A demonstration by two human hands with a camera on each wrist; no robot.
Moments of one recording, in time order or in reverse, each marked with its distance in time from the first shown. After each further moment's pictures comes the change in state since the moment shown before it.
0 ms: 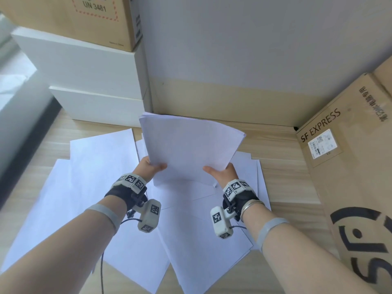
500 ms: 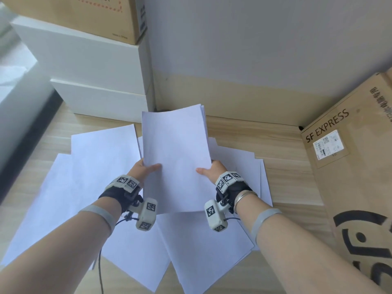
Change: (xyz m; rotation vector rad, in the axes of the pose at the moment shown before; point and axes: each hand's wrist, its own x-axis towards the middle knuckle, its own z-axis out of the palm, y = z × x) left_hand -0.007 -0.008 -0.012 -0.226 0.043 -0.267; right_hand 0.024 -0.004 0.024 -0.315 -0.238 -0.053
